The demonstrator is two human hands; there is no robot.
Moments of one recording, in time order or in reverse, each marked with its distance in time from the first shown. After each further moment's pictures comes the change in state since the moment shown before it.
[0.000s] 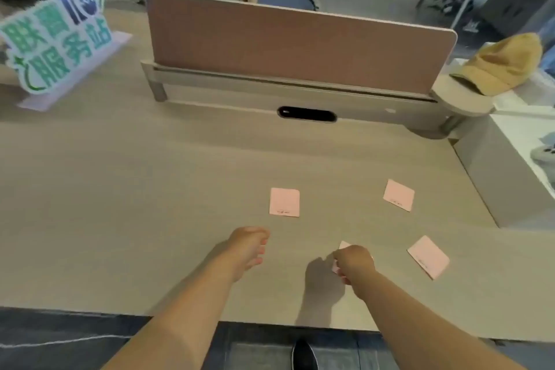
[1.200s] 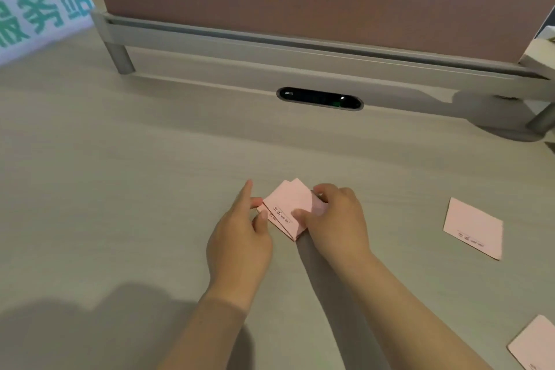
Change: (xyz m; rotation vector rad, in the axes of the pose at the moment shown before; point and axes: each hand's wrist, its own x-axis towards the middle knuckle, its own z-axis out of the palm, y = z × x) left_hand 0.146 0.000 0.070 0.429 0.738 0.674; right_hand 0.123 -0.089 0.045 -0.237 0.150 -0.785
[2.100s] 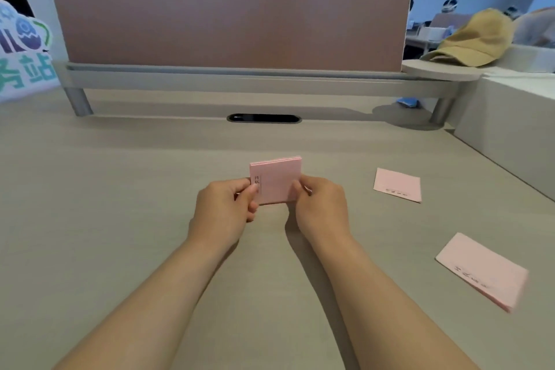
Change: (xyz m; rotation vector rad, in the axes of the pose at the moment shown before) left_hand -0.027 0.026 0.022 -0.282 -0.097 0.304; right_hand -0.031 0.060 -0.016 0.130 0.394 -0.246
